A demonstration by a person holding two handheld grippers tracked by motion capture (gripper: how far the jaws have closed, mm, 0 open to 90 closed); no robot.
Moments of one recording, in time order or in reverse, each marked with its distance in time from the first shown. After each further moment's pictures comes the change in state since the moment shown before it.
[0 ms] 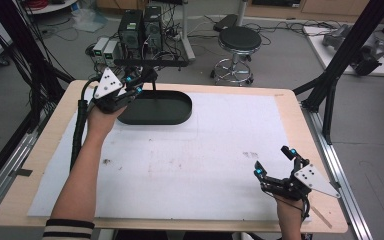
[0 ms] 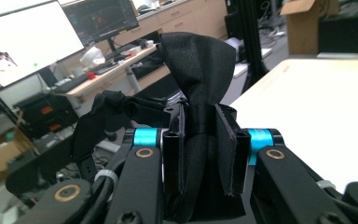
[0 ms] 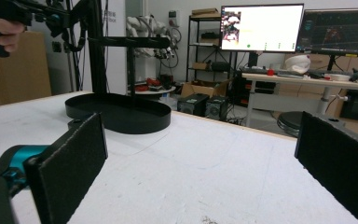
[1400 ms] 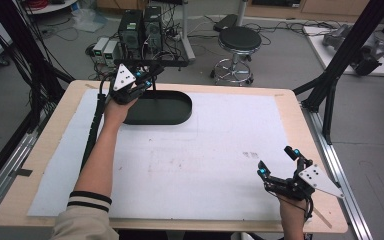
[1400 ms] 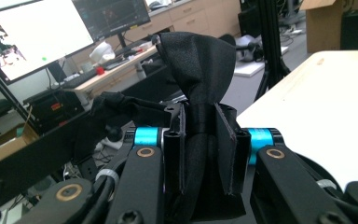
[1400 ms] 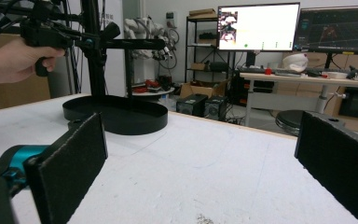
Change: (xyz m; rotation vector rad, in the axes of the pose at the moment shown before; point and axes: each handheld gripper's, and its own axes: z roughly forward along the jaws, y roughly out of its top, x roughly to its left) left arm 0.016 -0.035 0.061 -0.002 0.040 -0.028; right arm -0.007 0.000 -0.004 -0.003 -0.009 0.024
